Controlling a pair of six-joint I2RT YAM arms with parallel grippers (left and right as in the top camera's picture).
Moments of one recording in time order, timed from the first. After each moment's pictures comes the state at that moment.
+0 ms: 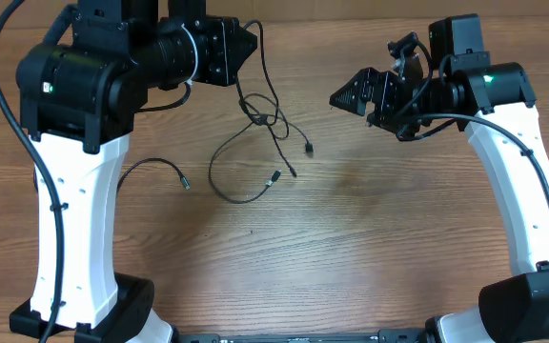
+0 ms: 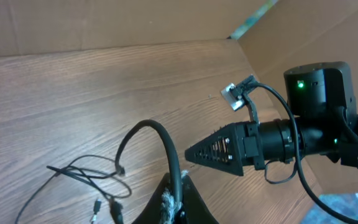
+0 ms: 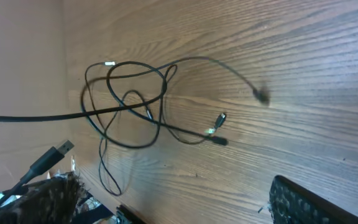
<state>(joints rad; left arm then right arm) -0.27 1.76 2.46 -1.34 0.50 -0.27 0.13 1.67 1.66 -1.08 -0.66 0.38</state>
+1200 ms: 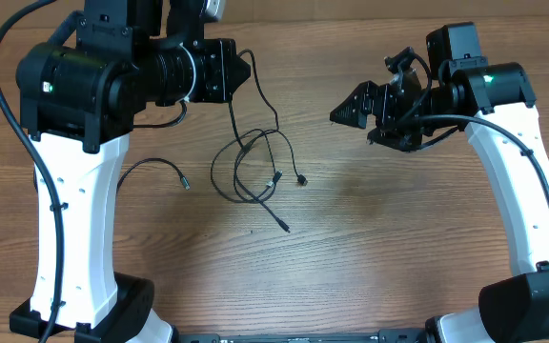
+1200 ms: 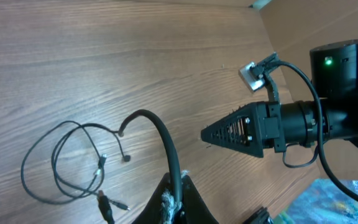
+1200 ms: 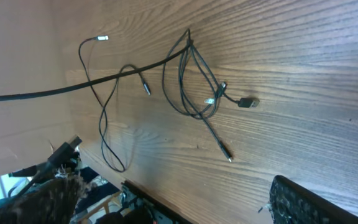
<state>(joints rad) -0.27 1.76 2.46 -1.50 0.47 -0.29 0.13 1.67 1.66 -1.22 -0.69 0.34</state>
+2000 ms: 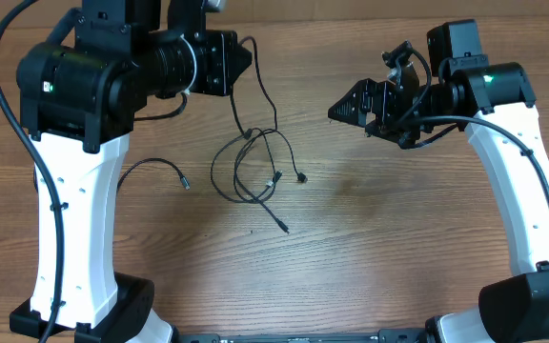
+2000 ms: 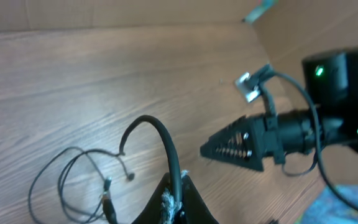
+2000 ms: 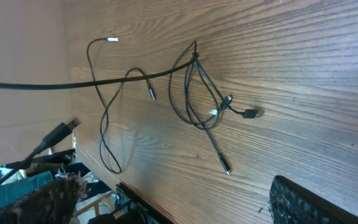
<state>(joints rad) -0.27 1.76 2.46 -1.41 0.47 -0.26 0.13 1.67 1.66 -1.17 -0.71 0.29</state>
